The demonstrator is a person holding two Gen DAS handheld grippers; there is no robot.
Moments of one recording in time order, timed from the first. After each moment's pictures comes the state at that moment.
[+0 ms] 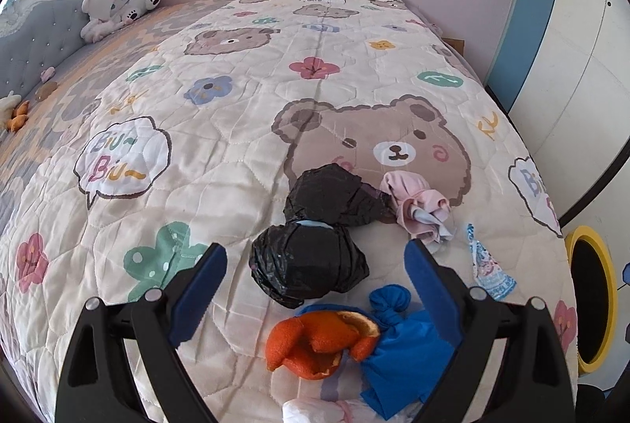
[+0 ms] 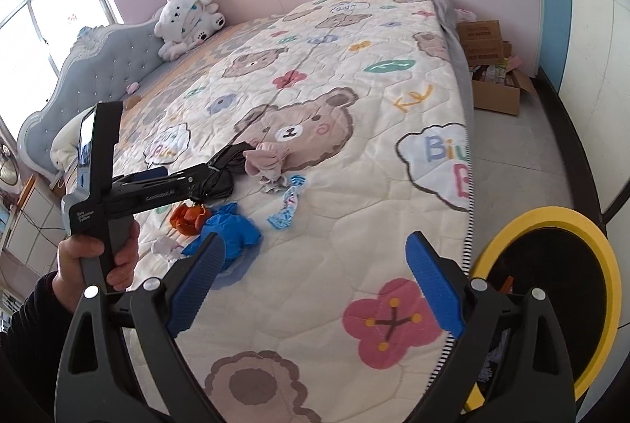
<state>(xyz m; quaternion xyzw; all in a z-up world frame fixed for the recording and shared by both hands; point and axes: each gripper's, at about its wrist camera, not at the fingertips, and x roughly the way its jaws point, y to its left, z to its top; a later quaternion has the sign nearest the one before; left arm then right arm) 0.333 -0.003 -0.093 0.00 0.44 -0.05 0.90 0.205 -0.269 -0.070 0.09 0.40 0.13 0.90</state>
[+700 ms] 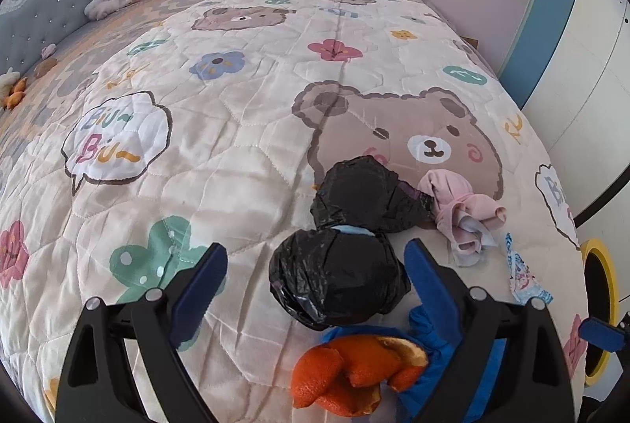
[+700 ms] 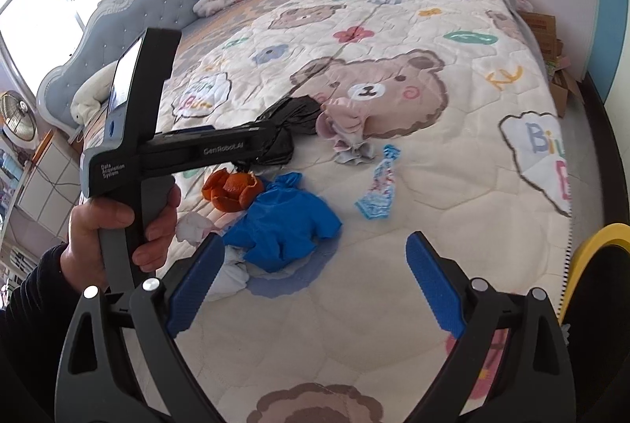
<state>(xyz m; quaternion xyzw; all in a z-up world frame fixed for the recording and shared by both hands) 0.358 0.019 -0.123 -0.03 0.46 -0.04 0.89 0.242 -0.183 -0.115 0.05 0.45 0.20 0.87</state>
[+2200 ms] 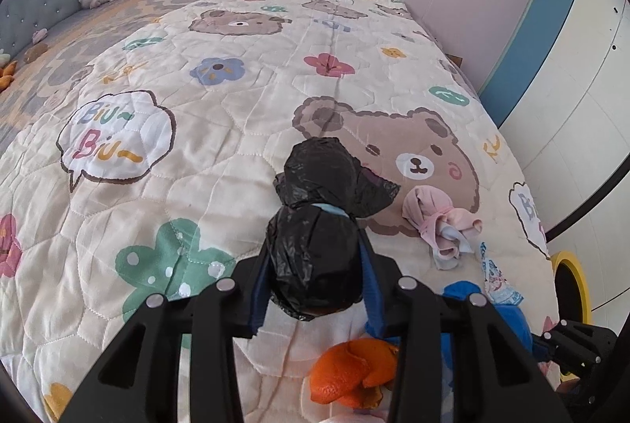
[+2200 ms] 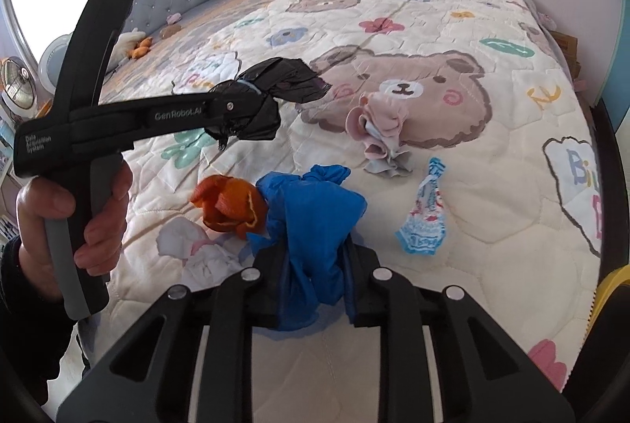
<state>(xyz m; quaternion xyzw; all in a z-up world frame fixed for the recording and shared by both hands) 0.350 0.039 -0.104 -0.07 0.44 -0.08 0.89 0.264 -0.156 -0.129 0.01 0.44 0.21 0.87</state>
